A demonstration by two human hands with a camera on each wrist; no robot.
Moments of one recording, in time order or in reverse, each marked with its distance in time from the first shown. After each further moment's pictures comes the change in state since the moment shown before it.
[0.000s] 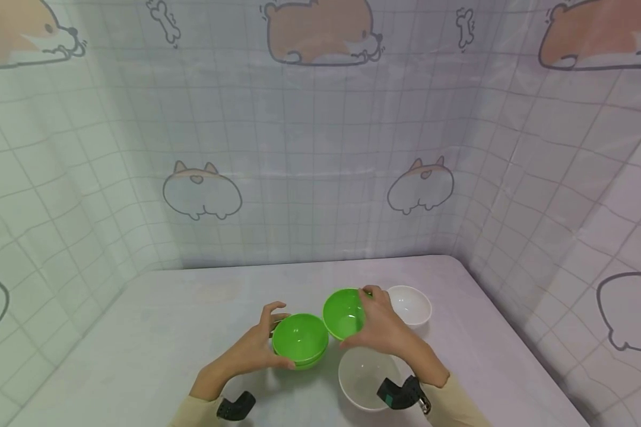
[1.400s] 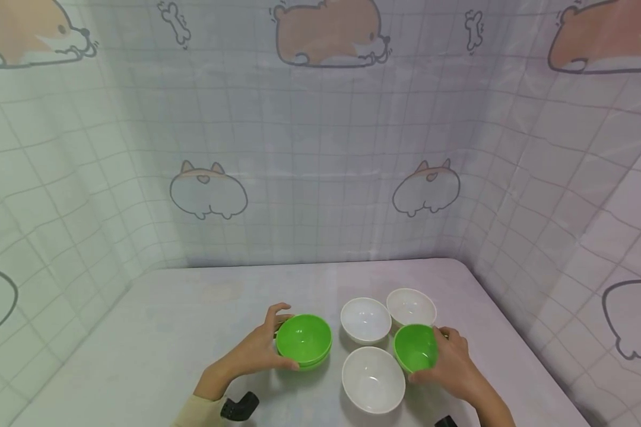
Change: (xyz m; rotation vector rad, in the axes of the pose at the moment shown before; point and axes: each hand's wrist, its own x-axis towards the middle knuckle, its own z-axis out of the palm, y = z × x) left_hand 0.000 0.000 0.001 0.058 0.002 0.002; right_hand -0.083 0.083 -0.016 -0.030 0.074 0.220
